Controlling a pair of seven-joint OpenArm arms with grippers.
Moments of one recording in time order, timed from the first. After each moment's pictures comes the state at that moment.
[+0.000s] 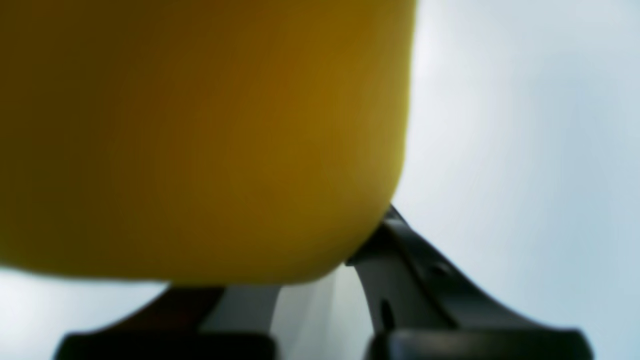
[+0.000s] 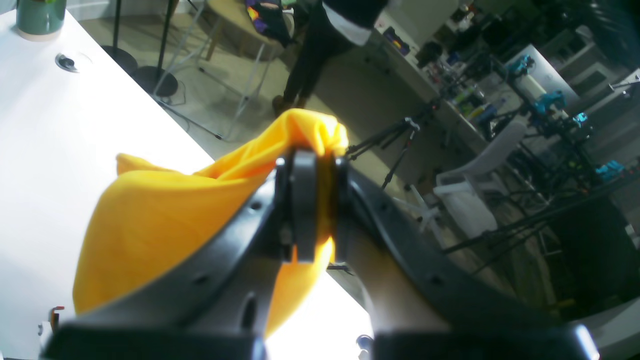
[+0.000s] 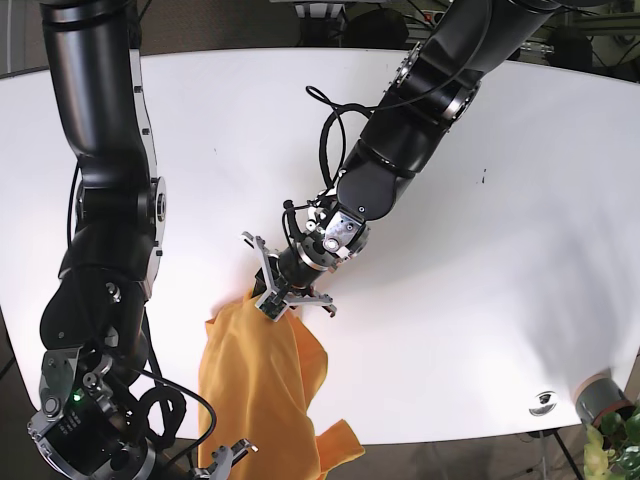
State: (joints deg) left arm -28.3 8.3 31.3 48.2 1.3 -9.5 2.1; right arm 60.1 6.7 -3.6 95.9 15.8 35.9 -65.5
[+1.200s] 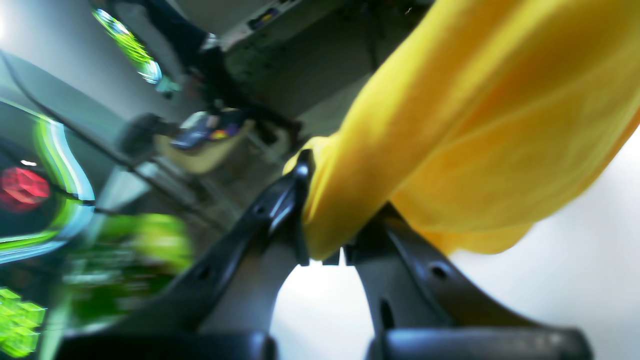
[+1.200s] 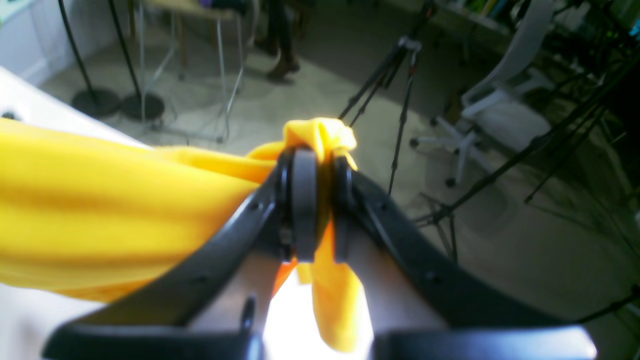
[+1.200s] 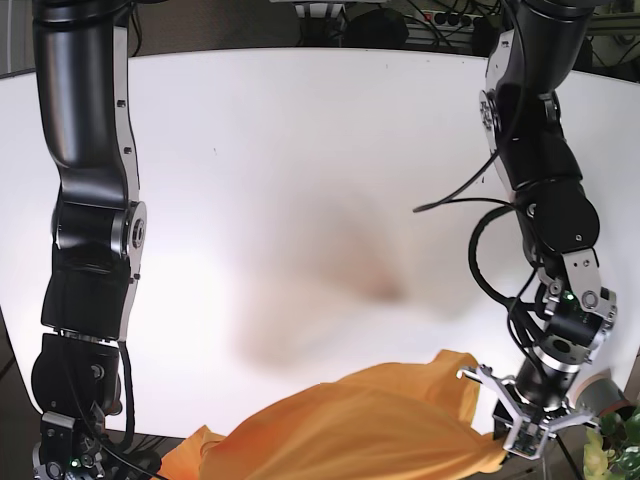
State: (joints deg) left arm -37.6 -12.0 -6.4 97.8 1.3 -31.0 38.6; right arm 67.0 10.0 2.2 61.0 5.0 28.5 -41.6
